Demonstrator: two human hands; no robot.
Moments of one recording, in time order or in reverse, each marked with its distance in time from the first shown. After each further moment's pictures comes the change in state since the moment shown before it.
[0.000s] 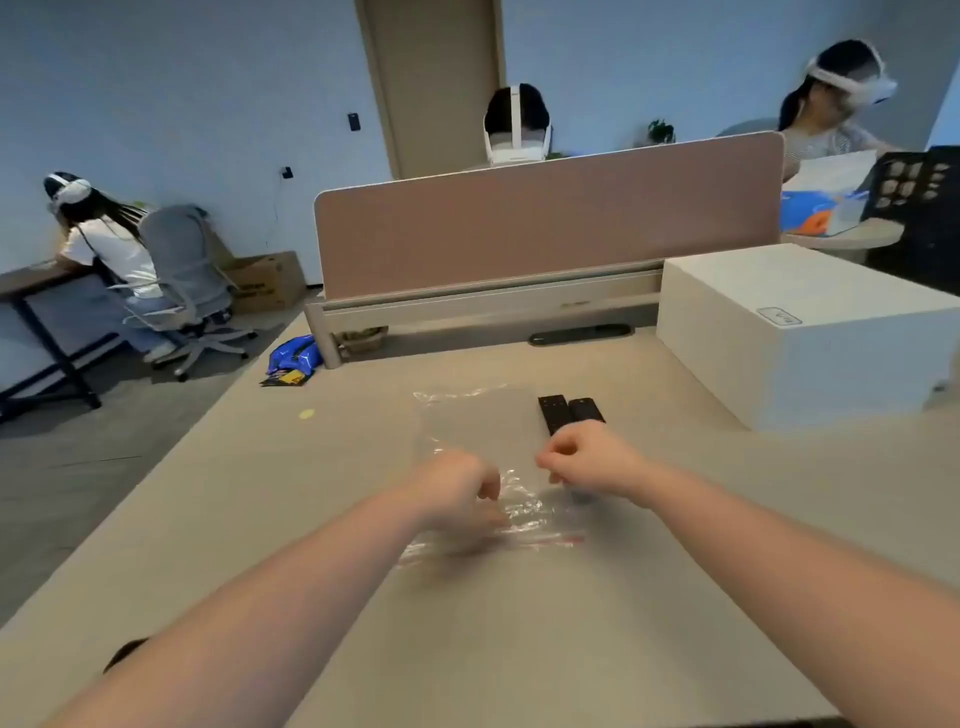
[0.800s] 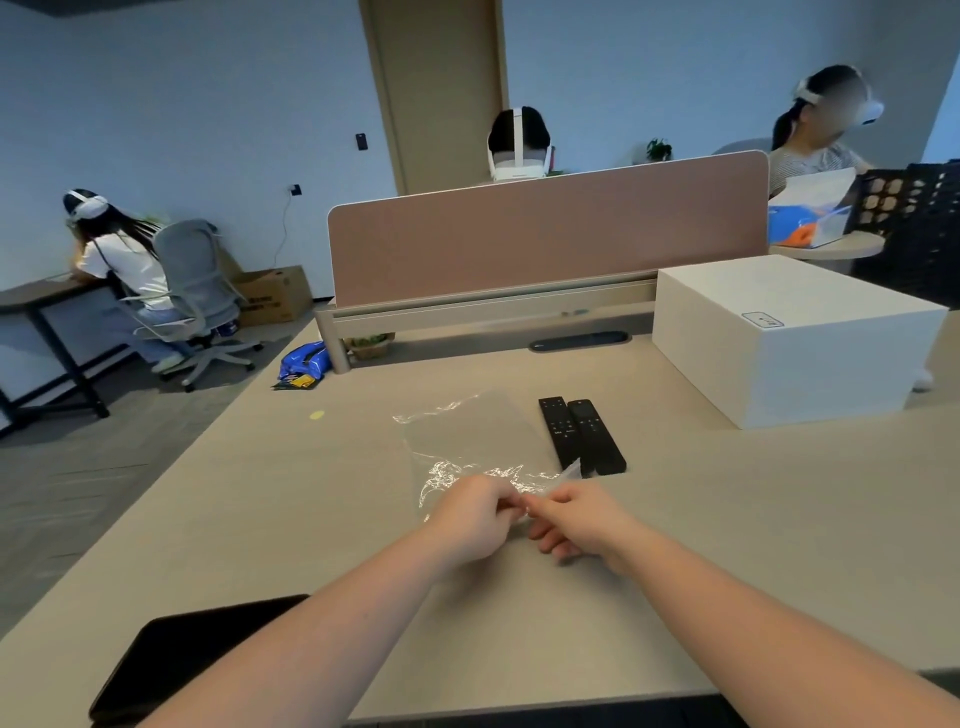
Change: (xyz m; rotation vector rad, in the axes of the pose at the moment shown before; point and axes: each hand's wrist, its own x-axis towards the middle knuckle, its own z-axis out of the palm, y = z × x) left_hand -0.022 0.029 0.037 -0.344 0.245 -0.105; right_hand -0.048 0.006 0.050 0.531 -0.085 0.246
